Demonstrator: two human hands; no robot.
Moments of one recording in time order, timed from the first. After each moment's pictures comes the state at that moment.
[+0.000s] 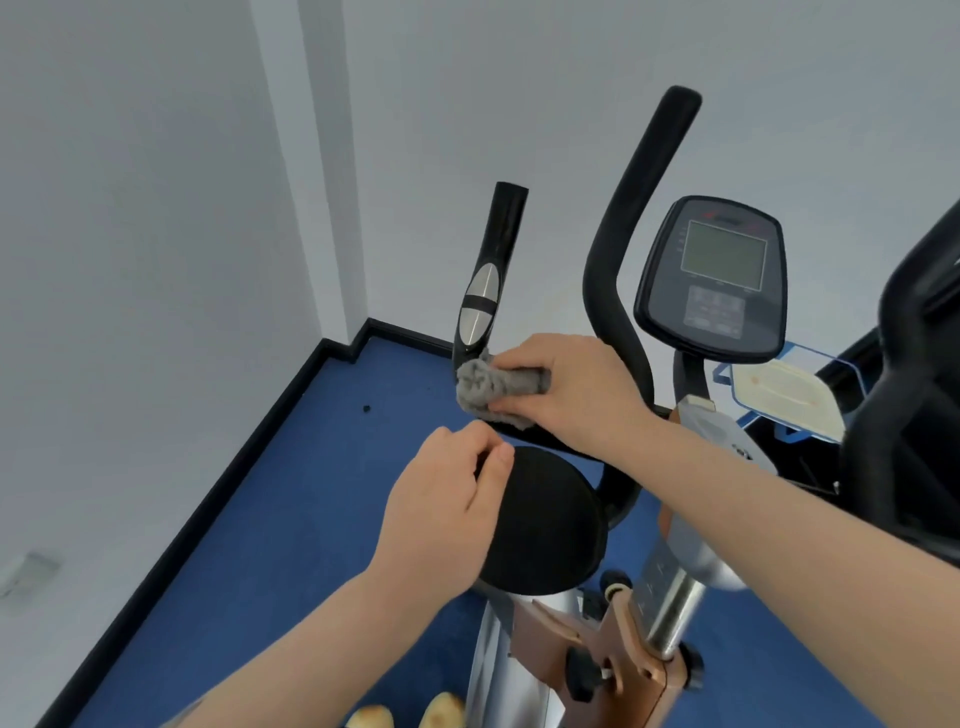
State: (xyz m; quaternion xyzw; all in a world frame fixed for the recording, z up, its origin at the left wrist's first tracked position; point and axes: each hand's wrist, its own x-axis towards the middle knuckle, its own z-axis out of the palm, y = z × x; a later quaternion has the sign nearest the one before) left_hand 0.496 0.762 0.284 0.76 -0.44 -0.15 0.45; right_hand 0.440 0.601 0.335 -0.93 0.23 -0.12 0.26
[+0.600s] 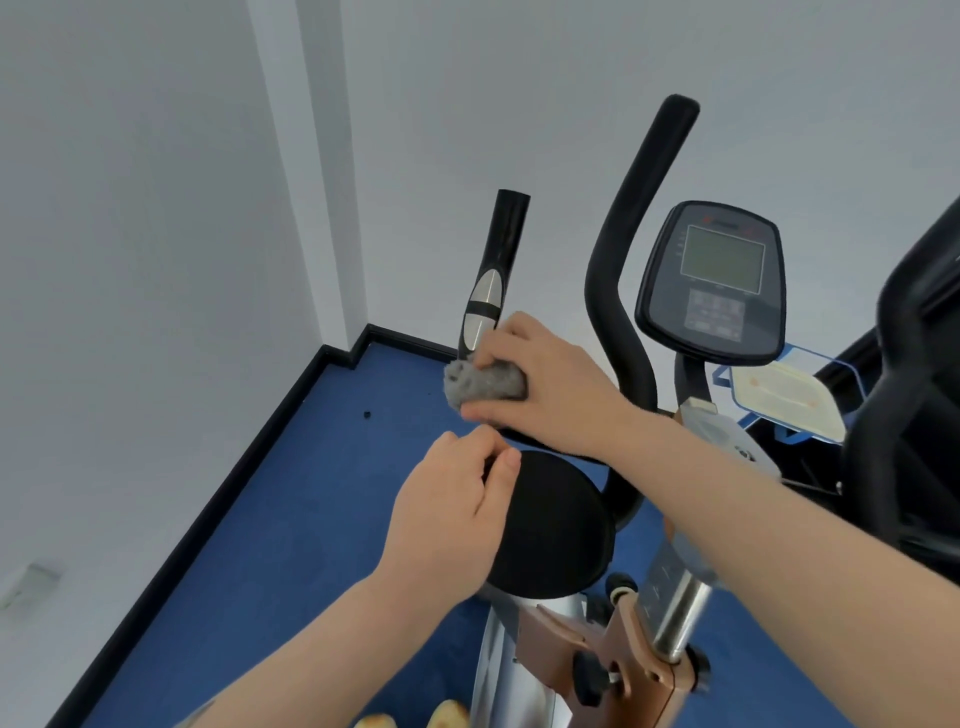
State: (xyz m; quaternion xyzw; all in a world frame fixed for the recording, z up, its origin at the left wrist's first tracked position) left_hand 0.499 0.762 0.283 0.76 -0.45 -0.14 0.45; right_hand 0.455 0.603 0.331 -0.95 0.16 -0.12 0.24
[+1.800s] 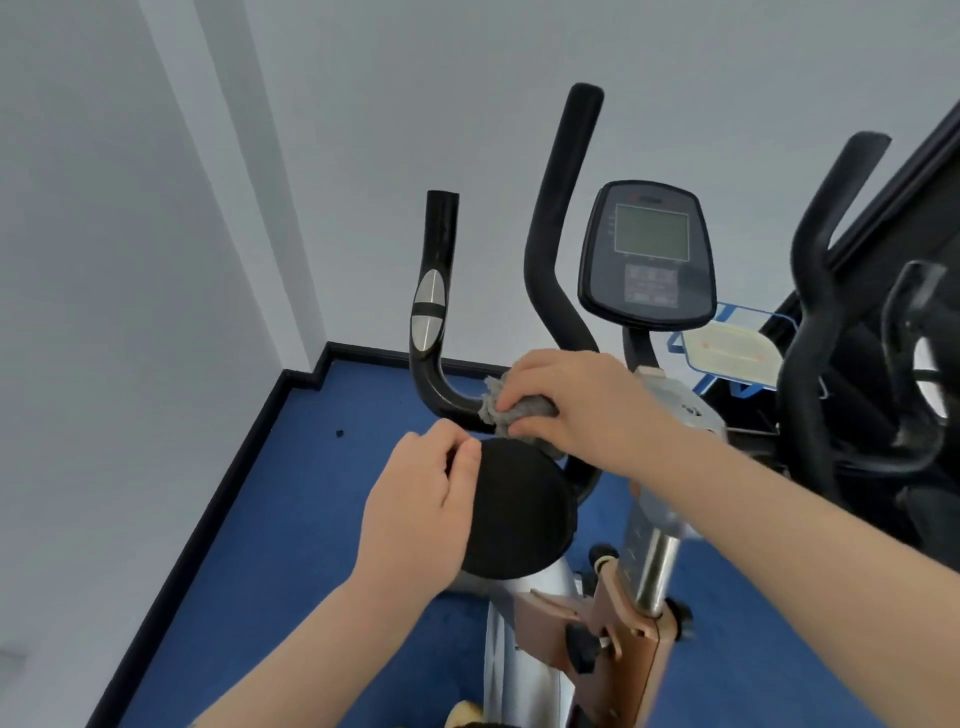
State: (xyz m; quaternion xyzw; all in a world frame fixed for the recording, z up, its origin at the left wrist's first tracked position) left_hand 0.500 0.761 0.282 0.76 -0.46 -0.17 0.43; right_hand 0.393 0.611 0.350 -0.96 0.22 -0.07 0.14
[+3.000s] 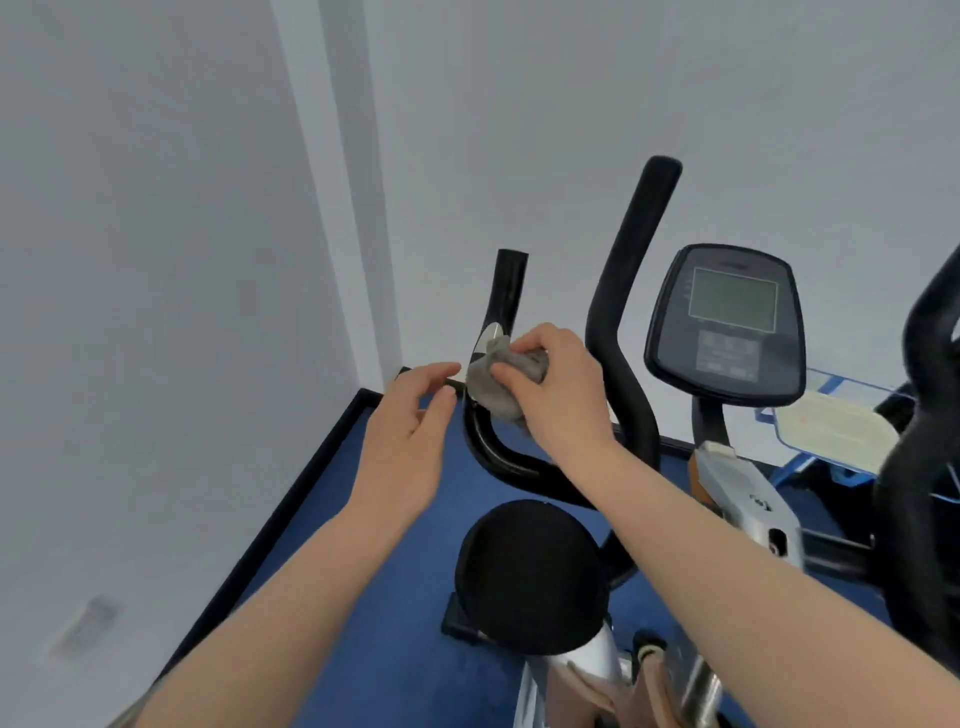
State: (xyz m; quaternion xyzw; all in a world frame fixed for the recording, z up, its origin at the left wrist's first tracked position) left_hand 0.563 0.726 0.309 0.71 -0.33 -0.16 0.60; right_hand 0.475 0.601 0.334 -0.81 0.31 -0.32 0.38
